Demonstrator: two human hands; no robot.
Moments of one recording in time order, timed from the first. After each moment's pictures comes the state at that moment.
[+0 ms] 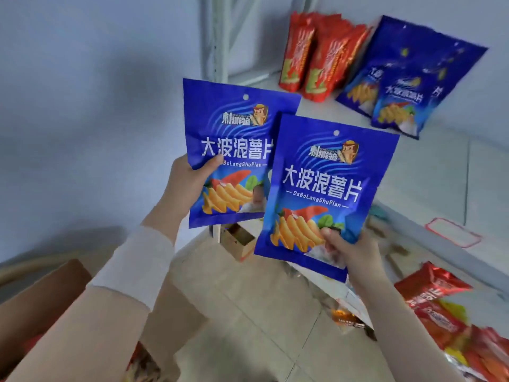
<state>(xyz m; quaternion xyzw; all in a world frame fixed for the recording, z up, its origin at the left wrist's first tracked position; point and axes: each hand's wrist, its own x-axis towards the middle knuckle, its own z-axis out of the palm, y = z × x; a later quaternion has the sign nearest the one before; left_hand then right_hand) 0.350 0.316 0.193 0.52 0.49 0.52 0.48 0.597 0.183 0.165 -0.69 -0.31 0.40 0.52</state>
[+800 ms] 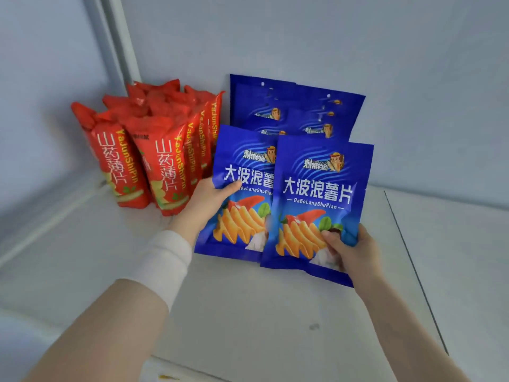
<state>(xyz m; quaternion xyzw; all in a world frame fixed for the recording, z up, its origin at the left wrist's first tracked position) 0.783 0.667 0.228 0.67 0.35 0.32 0.57 0.936 0.453 0.197 -0.71 -0.20 0.20 0.64</state>
